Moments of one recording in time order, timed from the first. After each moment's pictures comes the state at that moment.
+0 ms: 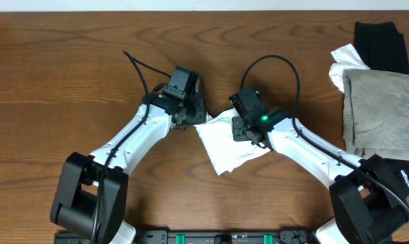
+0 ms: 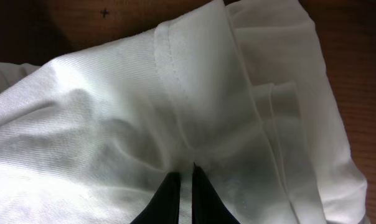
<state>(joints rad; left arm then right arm) -0.43 1.71 1.11 -0.55 0.15 -0.46 0.58 1.70 1.03 -0.56 0.10 0.51</state>
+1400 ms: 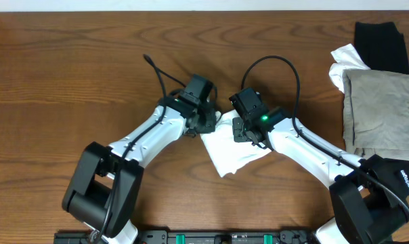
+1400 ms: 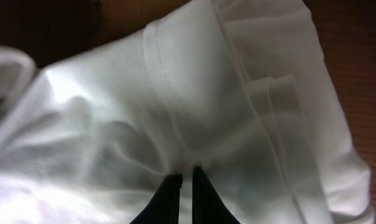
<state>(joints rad) -0.52 1.79 1.11 -0.55 0.15 -0.47 0.58 1.70 1.03 -0.58 0.10 0.51</state>
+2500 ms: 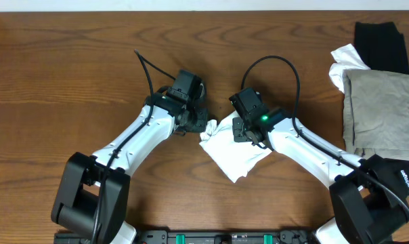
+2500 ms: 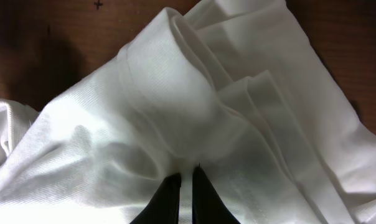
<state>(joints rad) -0.45 1.71 1.11 -0.62 0.18 -0.32 0.58 1.70 1.03 -0.58 0.10 0.51</state>
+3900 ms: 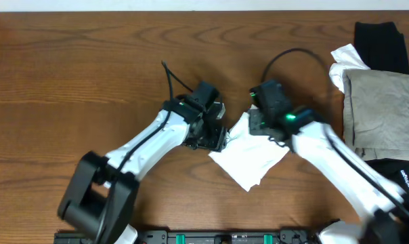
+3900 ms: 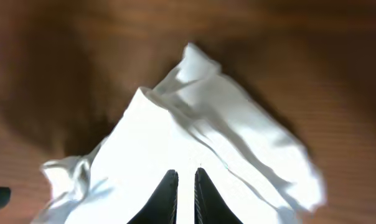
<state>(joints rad) -0.57 1.71 1.12 -0.76 0.34 -0.27 0.49 1.46 1.05 -0.72 0.12 0.49</state>
